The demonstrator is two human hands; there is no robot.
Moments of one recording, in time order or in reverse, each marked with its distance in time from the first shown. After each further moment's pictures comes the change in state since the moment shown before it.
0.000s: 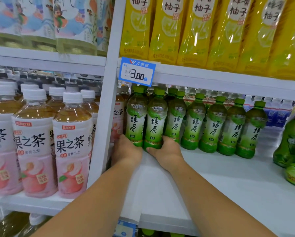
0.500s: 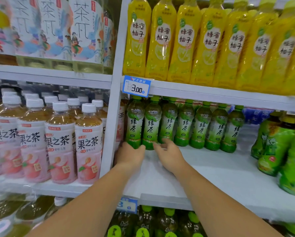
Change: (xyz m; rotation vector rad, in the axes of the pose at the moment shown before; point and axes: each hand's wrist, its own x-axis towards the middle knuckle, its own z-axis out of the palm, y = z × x) left_hand -0.063 0.011 -0.040 -0.066 -0.178 0.009; right_hand -0.065 -0.024 -0.034 0.093 -0.017 0.038
